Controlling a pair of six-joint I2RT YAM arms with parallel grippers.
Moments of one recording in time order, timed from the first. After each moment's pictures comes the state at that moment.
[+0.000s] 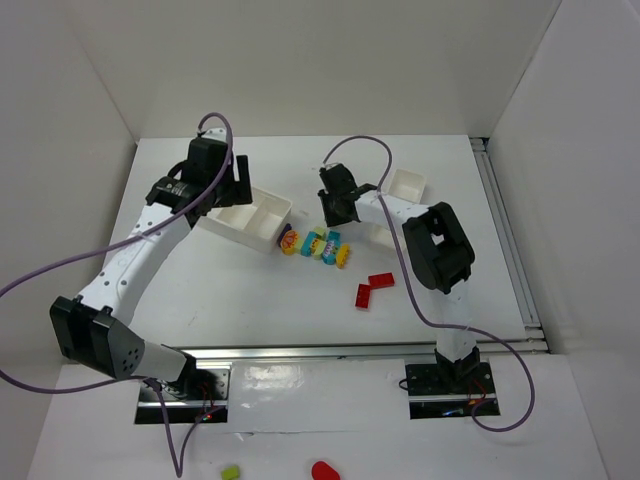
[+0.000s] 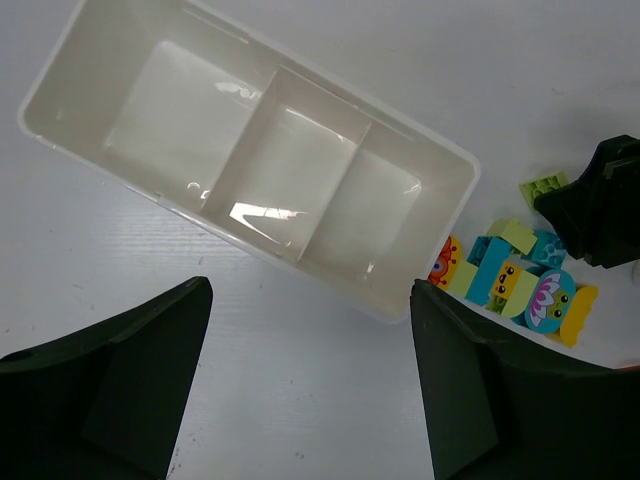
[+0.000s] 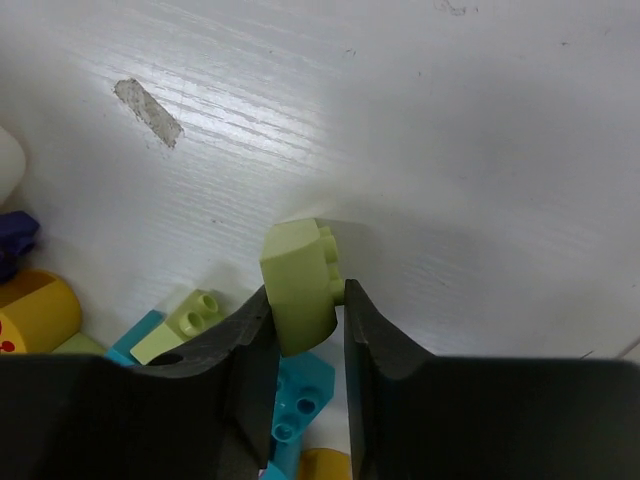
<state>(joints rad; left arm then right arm) -0.32 1.40 1.42 -0.72 -0.26 -0.32 0.55 2.10 1.52 -0.34 0.13 0.22</state>
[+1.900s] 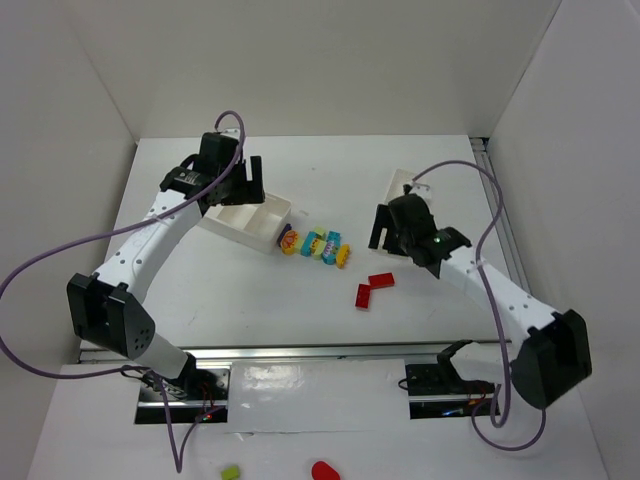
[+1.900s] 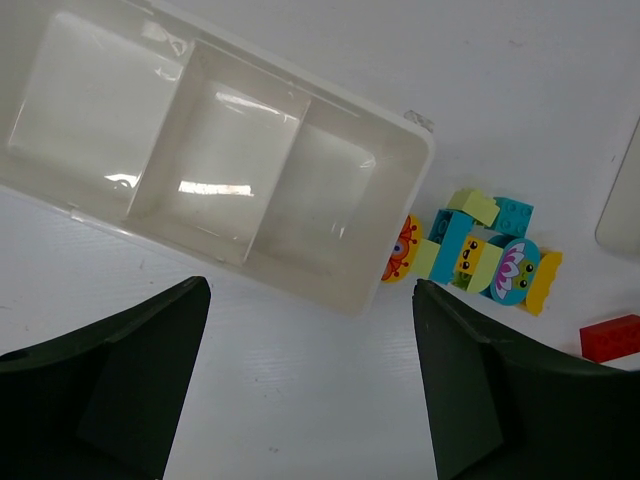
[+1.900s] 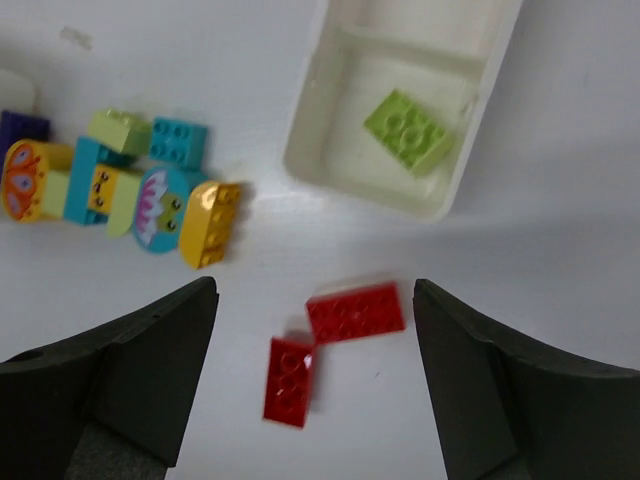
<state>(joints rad) -0.32 1.52 1.48 -0.73 -0.11 -0.32 0.46 1.25 0.95 -0.50 0.28 0.54</state>
